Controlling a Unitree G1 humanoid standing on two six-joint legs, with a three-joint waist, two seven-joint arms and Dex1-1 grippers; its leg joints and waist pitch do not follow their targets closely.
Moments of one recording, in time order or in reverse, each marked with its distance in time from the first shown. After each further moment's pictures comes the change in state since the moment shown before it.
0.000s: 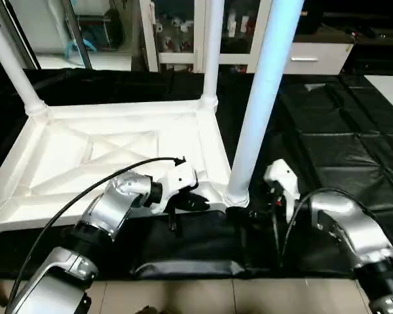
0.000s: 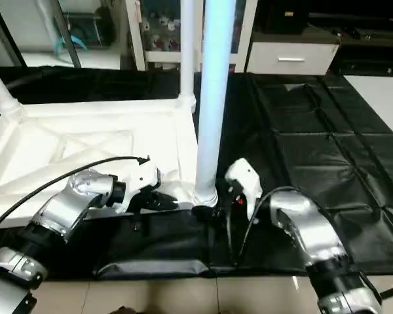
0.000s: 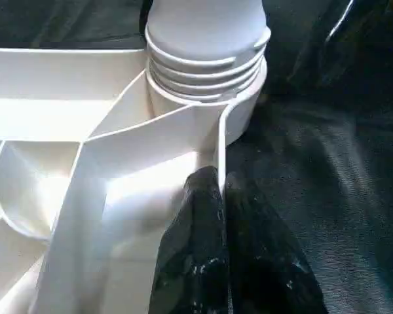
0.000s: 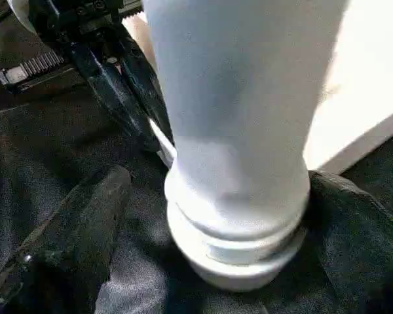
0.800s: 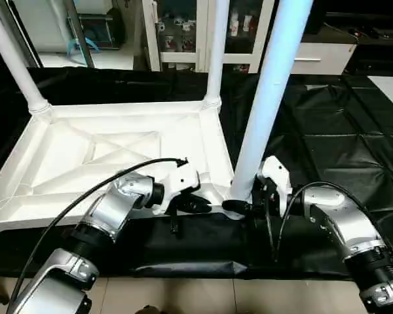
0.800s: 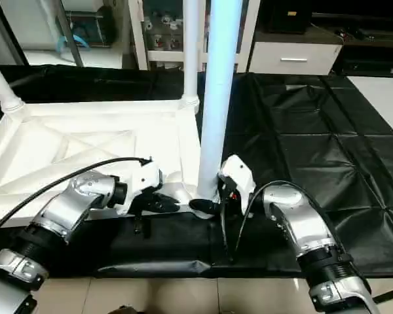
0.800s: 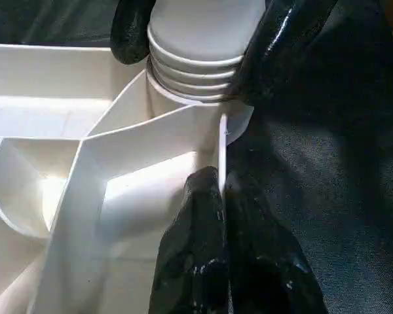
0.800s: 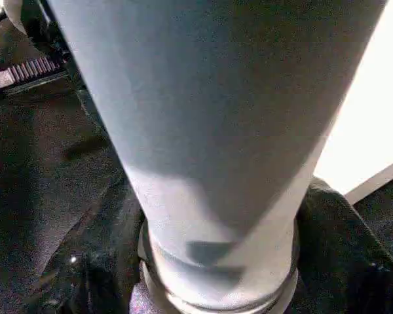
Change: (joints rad) left arm 0.010 0.003 -0.005 -0.037 0.000 0.036 -0.020; right arm -0.048 0.021 0.009 0.069 -0.026 -0.060 0.036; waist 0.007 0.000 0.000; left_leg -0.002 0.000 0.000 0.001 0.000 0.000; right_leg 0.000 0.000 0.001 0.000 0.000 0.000
